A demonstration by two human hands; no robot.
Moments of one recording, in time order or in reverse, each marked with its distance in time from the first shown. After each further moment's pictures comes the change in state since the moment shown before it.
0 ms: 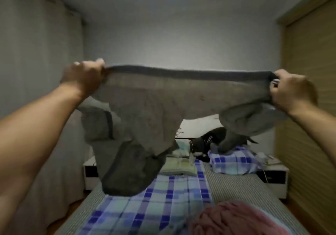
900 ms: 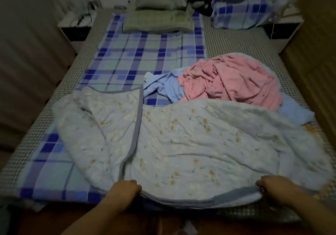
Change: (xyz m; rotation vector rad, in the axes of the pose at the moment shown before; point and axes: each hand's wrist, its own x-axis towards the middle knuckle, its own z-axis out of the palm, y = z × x) left_hand -0.714 0.202 0.036 -0.319 -1.954 0.396; right_hand -0.635 0.194 -0.007 -0.229 -2.211 -0.354
